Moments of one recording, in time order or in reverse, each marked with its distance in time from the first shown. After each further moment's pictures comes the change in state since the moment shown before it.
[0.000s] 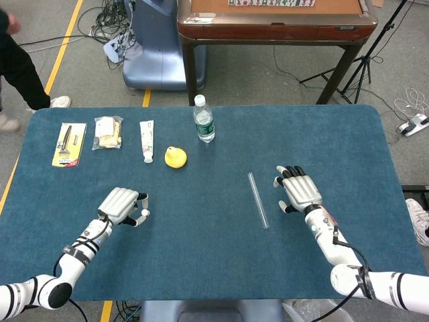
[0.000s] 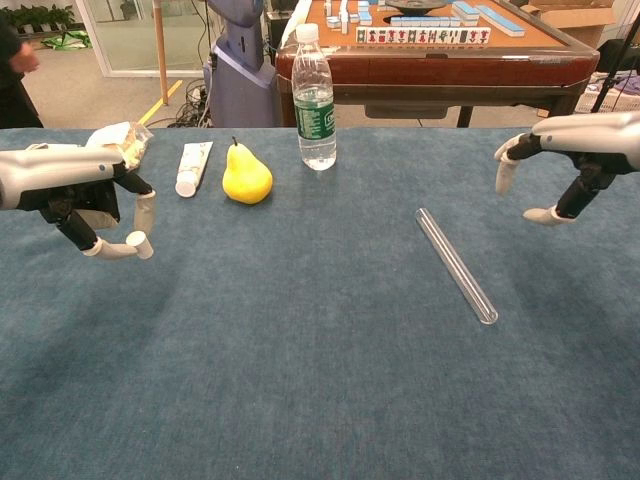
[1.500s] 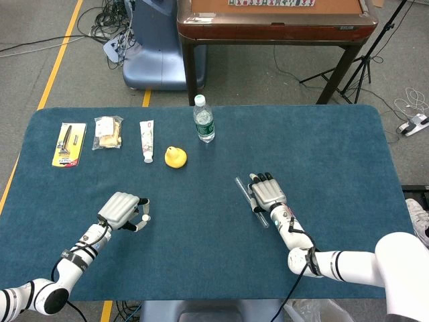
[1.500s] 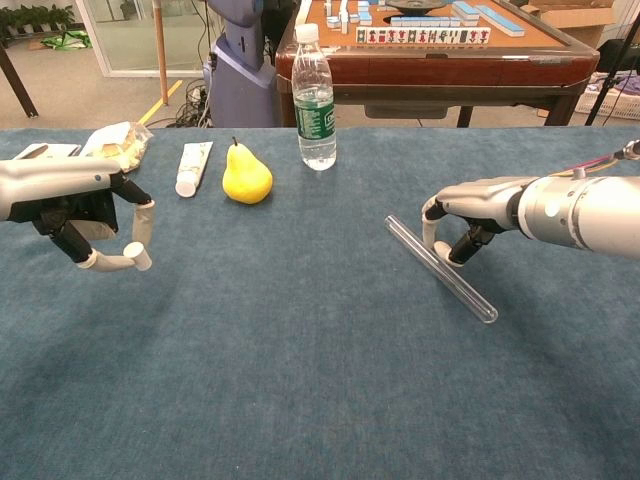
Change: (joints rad) left arm 0.032 0.010 0.009 -0.015 0.074 -0.008 -0.034; right arm 0.244 -0.317 -0.107 0.329 0.188 -0.062 -0.056
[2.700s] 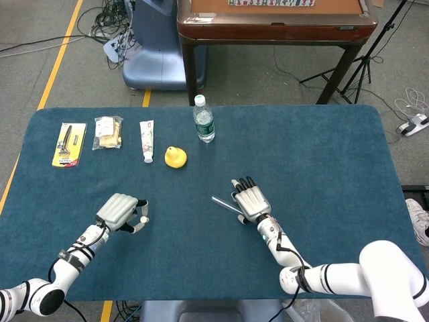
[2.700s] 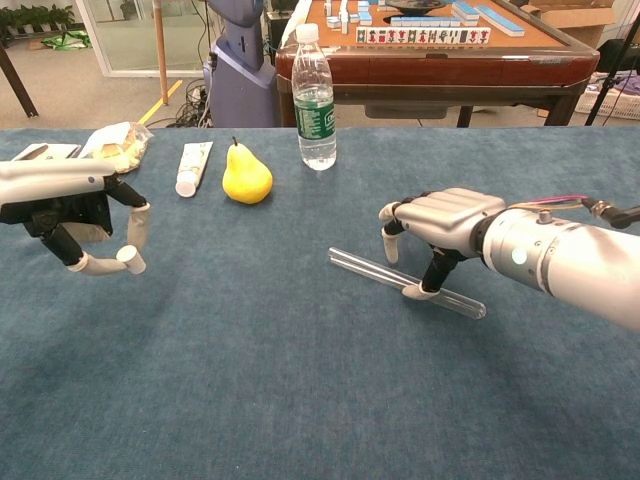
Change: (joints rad) left arm 0.011 0.022 0.003 0.001 0.041 -0.024 -0.043; right arm -0.055 -0.135 -0.032 0.034 -0.250 0.138 -0.024
